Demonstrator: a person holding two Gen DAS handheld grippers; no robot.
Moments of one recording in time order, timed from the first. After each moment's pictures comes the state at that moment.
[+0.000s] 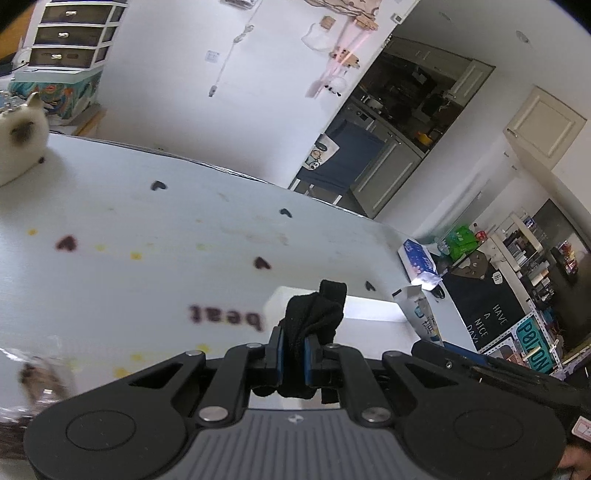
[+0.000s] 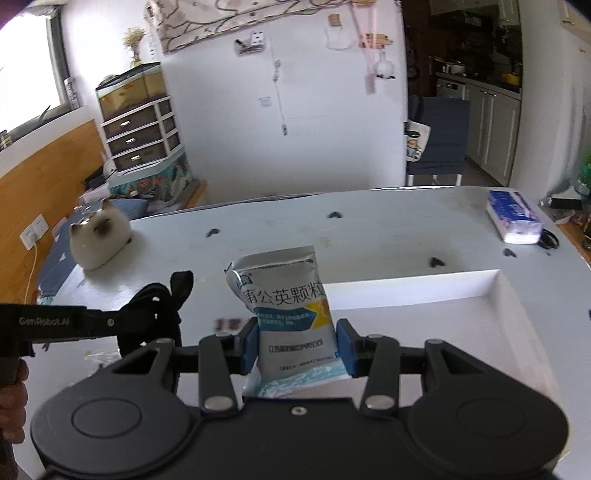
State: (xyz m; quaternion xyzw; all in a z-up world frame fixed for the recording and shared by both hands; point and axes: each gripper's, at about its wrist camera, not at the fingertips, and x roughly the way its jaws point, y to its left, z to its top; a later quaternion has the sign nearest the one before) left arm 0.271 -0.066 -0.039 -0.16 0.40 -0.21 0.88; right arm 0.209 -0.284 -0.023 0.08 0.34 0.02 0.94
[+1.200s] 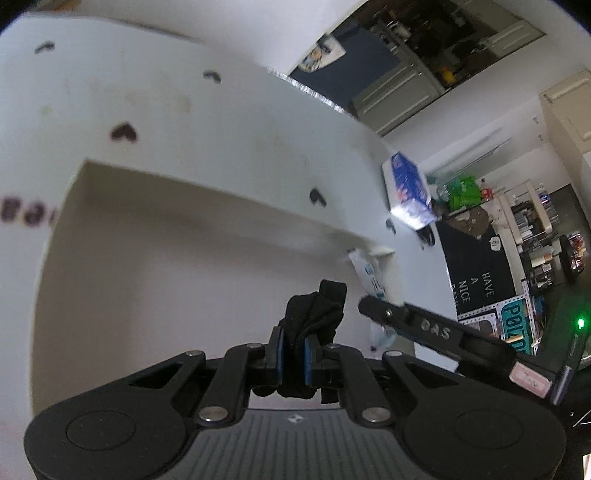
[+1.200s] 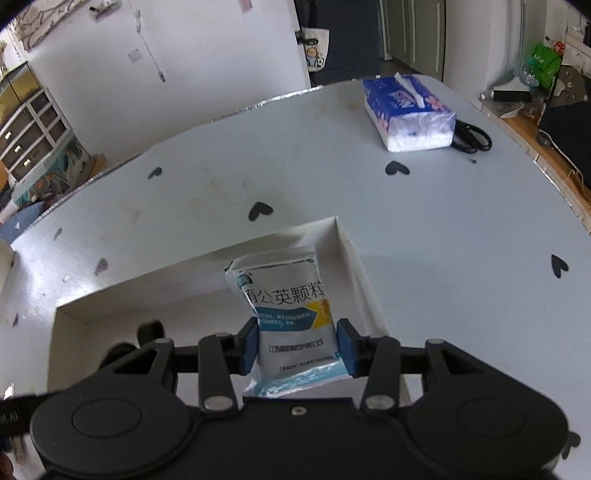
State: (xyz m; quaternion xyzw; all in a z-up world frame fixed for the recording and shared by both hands) left arm 0.344 -0.255 -0.130 -0.21 0.54 -0.22 0.78; right arm 0.304 -0.493 -0.119 0.16 0.47 -0.07 0.87
